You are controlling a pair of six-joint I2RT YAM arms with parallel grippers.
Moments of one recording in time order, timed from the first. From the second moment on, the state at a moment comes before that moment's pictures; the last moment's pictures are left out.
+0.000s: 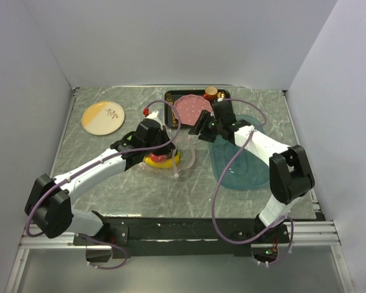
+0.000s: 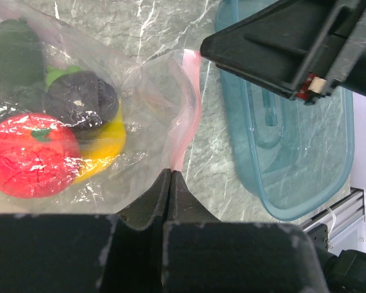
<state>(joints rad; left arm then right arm) -0.69 1.37 1.00 -0.24 -0.04 -0.74 0.42 1.69 1.19 -0.23 -0.22 0.80</state>
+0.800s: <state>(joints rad) -0.71 1.39 1.02 -0.23 -0.02 -0.75 0.41 1.81 1.24 -0.22 -0.27 0.74</state>
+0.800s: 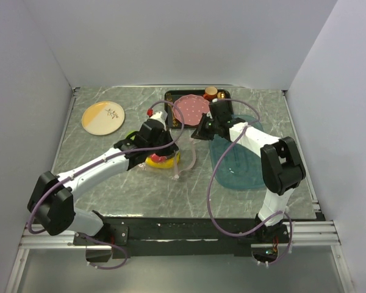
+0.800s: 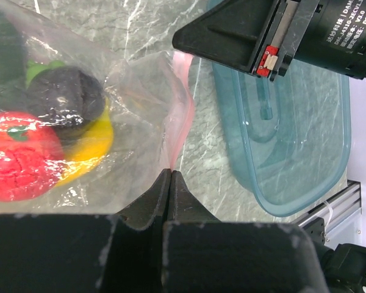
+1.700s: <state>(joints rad) -0.73 1.44 1.04 -0.24 -0.02 -0.75 0.41 1.72 1.16 -0.21 -0.27 0.74</state>
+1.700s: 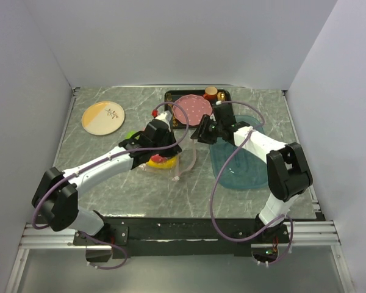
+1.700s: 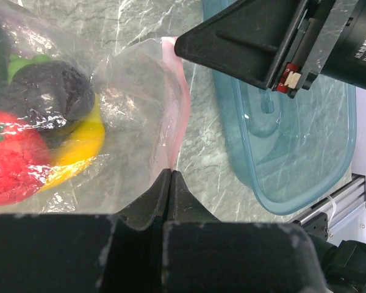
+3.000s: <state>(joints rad) -0.77 1.06 0.74 -0.22 0.02 -0.86 0.36 1.84 1.26 -0.23 -0.29 0.71</state>
